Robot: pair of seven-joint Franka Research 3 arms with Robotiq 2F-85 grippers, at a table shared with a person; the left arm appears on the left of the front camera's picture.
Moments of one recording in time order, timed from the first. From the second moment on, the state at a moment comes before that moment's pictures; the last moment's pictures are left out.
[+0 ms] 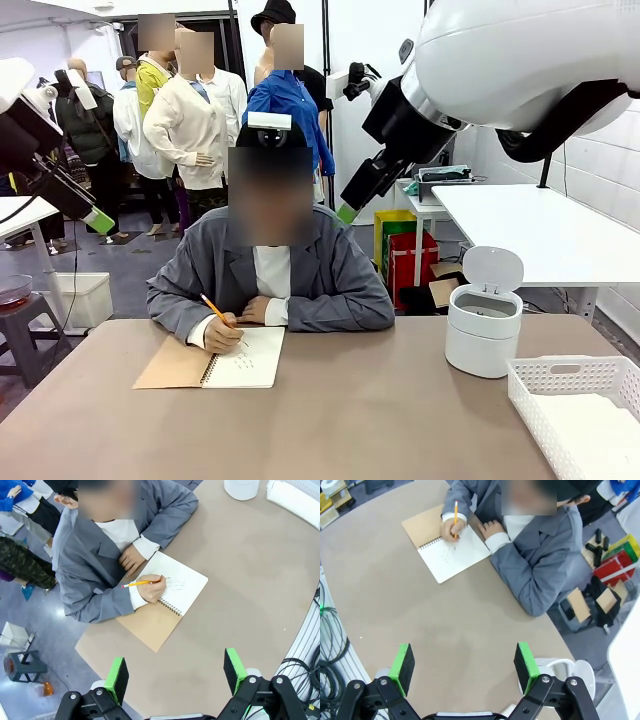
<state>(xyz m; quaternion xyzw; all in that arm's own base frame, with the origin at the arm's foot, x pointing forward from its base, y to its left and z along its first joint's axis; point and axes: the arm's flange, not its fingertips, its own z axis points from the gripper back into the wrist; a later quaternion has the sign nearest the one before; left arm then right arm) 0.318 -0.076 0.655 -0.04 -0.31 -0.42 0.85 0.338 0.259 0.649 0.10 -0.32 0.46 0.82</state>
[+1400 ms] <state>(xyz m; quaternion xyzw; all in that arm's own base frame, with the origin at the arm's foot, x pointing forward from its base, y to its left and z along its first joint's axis) 0.313 -0.075 0.660 -0.04 -0.33 -0.42 0.85 0.336 0.252 0.657 0.09 -0.33 0.47 0.81</state>
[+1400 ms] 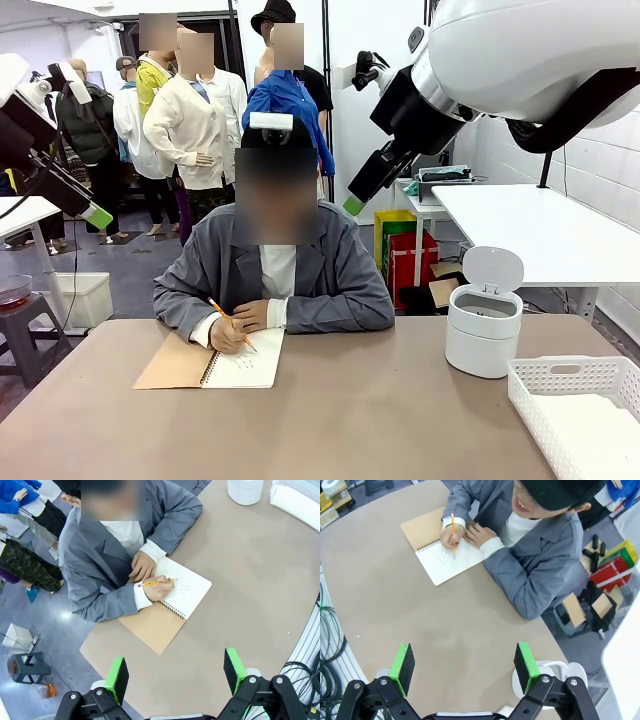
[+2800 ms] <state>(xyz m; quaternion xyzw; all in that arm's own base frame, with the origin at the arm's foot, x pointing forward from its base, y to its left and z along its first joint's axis) 0.326 -0.070 0.653 -0.08 -0.33 -0.41 0.85 0.350 0.227 0.652 0.12 -0.33 0.45 0.82</state>
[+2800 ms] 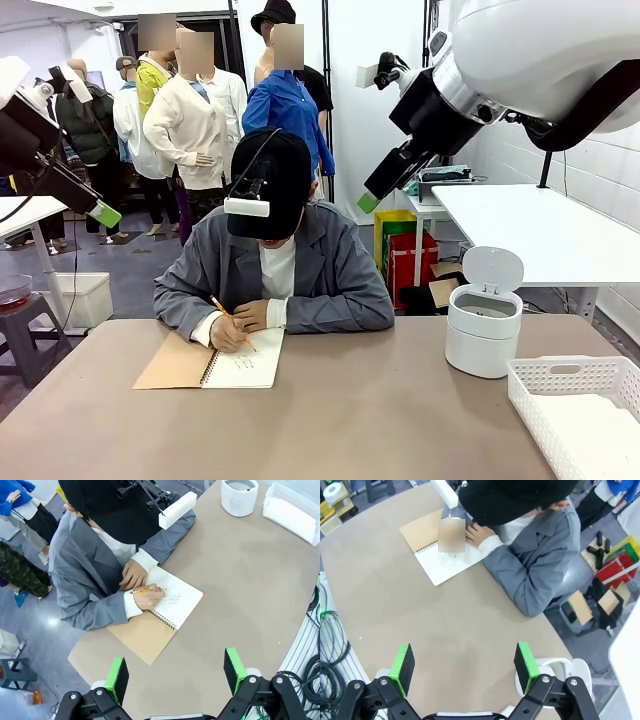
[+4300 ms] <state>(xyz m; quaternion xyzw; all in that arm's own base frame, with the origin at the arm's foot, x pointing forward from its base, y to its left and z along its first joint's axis) 0.327 -0.071 0.652 -0.08 -0.33 -0.41 0.85 0.349 0.228 0.653 0.12 -0.33 0.45 0.82</state>
